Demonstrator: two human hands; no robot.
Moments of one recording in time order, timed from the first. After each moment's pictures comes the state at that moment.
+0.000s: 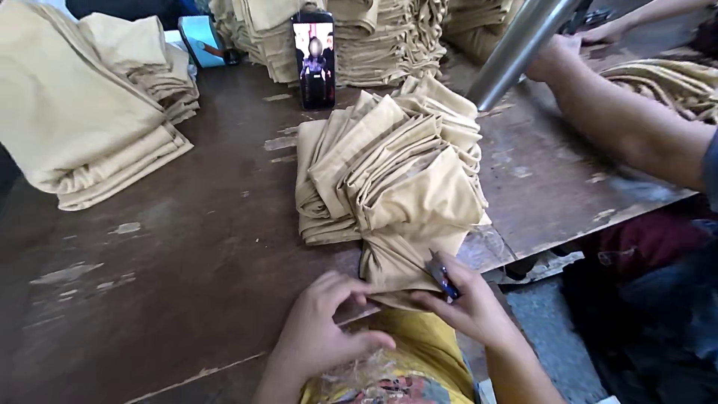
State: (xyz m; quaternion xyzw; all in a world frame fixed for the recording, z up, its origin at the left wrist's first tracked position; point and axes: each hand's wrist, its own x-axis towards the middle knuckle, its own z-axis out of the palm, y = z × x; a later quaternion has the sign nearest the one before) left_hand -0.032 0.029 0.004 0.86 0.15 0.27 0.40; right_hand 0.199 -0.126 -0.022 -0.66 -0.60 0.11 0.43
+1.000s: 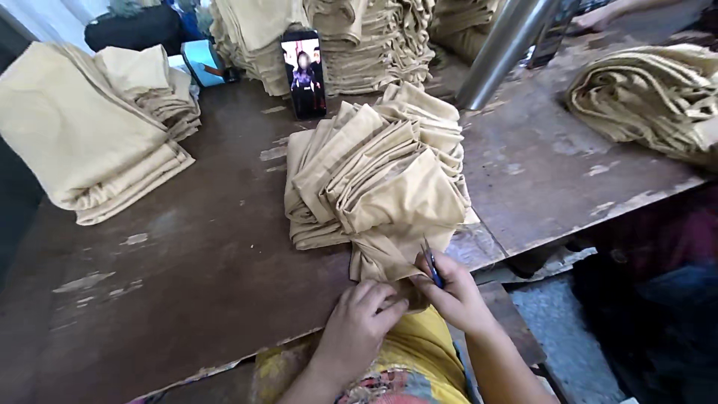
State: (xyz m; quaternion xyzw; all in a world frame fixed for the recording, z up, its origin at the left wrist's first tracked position) left_hand 0.011 -0.015 -0.021 0.94 0.08 0.26 0.21; right_hand 0.200 -0.118 -0.029 -0.64 -0.53 0.17 0.53
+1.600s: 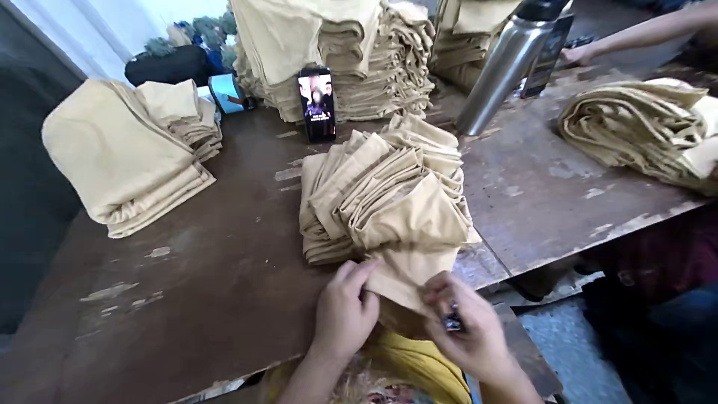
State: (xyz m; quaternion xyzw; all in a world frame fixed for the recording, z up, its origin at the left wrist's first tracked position) left_hand 0.026 0.016 0.017 0.85 0.27 0.33 0.30; right_hand 0.178 -0.123 0.007 -0.60 -0.61 -0.03 0.52
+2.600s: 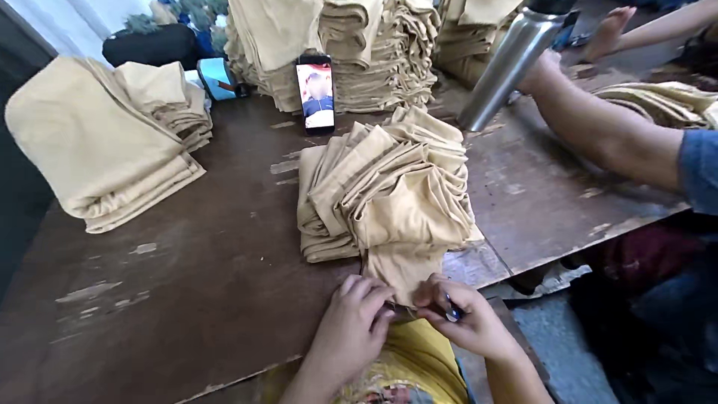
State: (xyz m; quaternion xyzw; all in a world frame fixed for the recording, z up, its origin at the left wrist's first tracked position) left_hand 0.009 0.011 0.003 0.92 0.16 0.20 0.30; right_hand 0.210 -0.128 -0.032 -0.55 -0.63 0.17 0.52
